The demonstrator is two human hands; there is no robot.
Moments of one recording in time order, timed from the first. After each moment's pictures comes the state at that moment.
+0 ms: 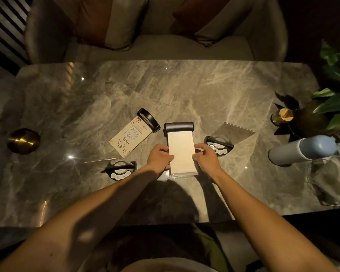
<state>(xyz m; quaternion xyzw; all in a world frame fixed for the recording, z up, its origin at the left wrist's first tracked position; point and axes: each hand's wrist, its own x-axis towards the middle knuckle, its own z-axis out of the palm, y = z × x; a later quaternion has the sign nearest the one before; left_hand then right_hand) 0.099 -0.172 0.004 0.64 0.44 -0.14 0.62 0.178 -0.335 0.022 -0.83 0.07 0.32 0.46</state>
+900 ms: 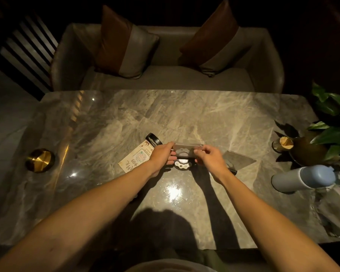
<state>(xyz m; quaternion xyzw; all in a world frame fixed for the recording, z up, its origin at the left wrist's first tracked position) 0.160 -0.121 0.071 0.55 0.41 -0.10 0.72 0.237 -0.298 0.072 -0.80 0.01 0.31 0.52</state>
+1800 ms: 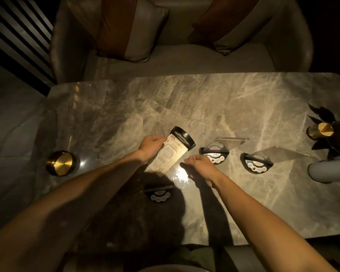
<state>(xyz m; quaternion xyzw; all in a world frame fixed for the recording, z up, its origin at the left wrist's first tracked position) 0.125 0.039 0.032 0.70 0.37 -0.16 0.59 0.164 -0.176 0.031 -0.69 0.15 0.49 0.51</state>
